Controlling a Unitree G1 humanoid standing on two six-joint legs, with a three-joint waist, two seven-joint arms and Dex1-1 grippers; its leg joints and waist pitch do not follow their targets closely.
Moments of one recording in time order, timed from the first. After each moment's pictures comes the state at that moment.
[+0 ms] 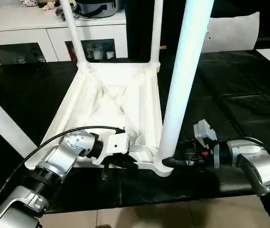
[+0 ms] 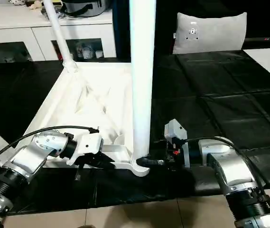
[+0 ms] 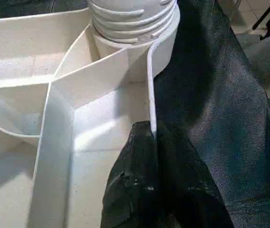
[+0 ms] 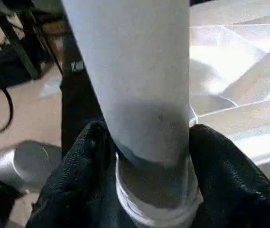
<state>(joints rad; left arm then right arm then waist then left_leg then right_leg) -0.52 0.45 -0.43 0.42 0.02 -0.03 -1.31 -0.31 -0.53 0.16 0.18 0.34 0.30 1.32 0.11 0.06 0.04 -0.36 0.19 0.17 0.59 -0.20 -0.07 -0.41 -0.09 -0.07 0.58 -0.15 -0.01</state>
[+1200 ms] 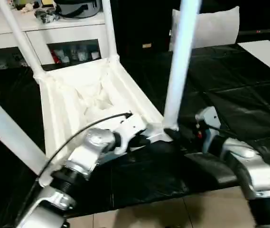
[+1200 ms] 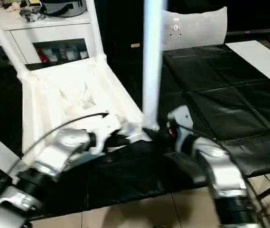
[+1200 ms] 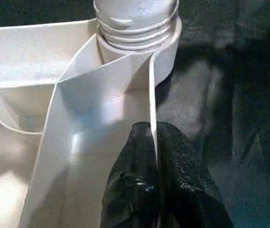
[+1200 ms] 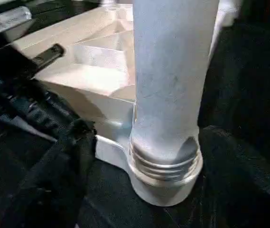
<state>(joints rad) -0.54 0.26 -0.34 0.44 0.04 0.24 -0.93 -0.27 -0.42 0.02 0.12 0.24 0.31 0.88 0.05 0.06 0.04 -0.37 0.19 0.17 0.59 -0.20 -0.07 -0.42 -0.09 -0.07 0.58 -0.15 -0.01</state>
